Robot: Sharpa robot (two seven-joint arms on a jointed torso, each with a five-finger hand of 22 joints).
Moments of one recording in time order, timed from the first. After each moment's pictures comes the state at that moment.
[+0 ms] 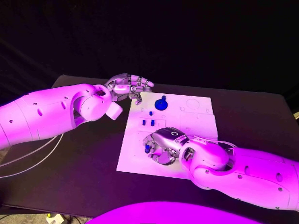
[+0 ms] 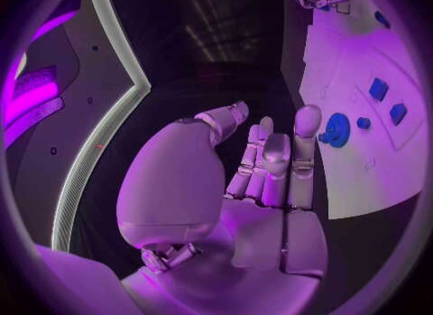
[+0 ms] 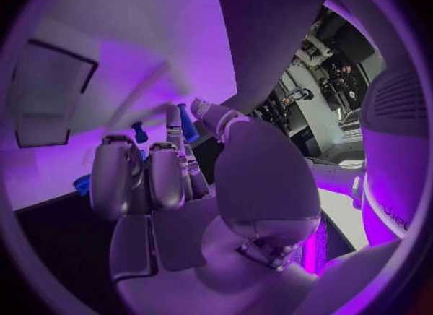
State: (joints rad) left arm 1.22 -0.85 -0.02 1.39 -0.20 0.02 0.20; left_hand 1.36 -0.21 0.61 0.04 0.05 0.69 0.19 0.42 0.43 0.75 0.15 0.74 0.35 1.21 0.07 1.37 0.98 0.15 1.10 0.16 0.99 0.95; right arm 1.08 -0.58 -0.19 1.69 -1.66 -0.32 -0.28; right_hand 1.24 -0.21 0.59 0.05 0.06 0.81 0.12 0.13 0.47 1.19 0.06 0.18 0.15 1.47 -0.03 1.35 1.17 0.08 1.47 0.07 1.28 1.31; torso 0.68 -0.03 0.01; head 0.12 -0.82
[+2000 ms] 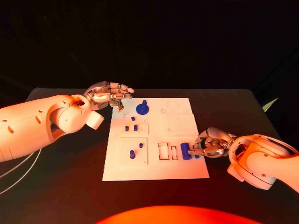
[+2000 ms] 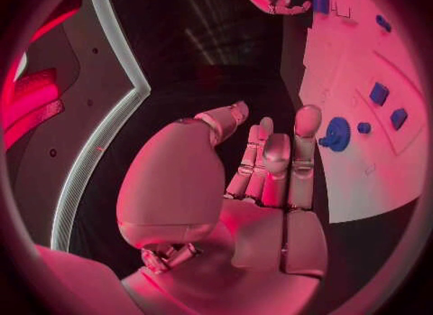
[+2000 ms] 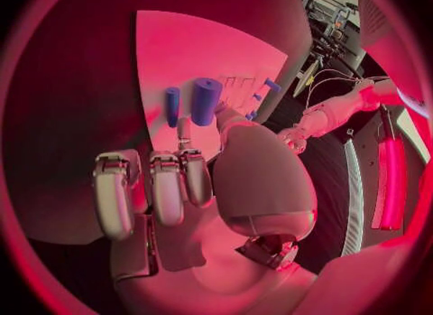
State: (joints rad) left arm 1.22 -0.86 -0.04 1.38 -0.20 0.02 0.20; left_hand 1.36 -0.21 0.61 0.04 0.05 0.68 0.19 0.42 0.43 0.75 0.15 0.74 0.35 1.21 0.07 1.37 0.97 0.15 1.09 0.16 0.99 0.94; right arm 1.15 -1.08 -0.22 1.89 -1.16 -0.38 -0.49; right_hand 1.21 -0.15 0.16 0.29 0.10 0.85 0.12 0.37 0.64 1.47 0.04 1.47 1.31 1.47 -0.04 1.56 1.31 0.01 1.47 0.06 1.54 1.31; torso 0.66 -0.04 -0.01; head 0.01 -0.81
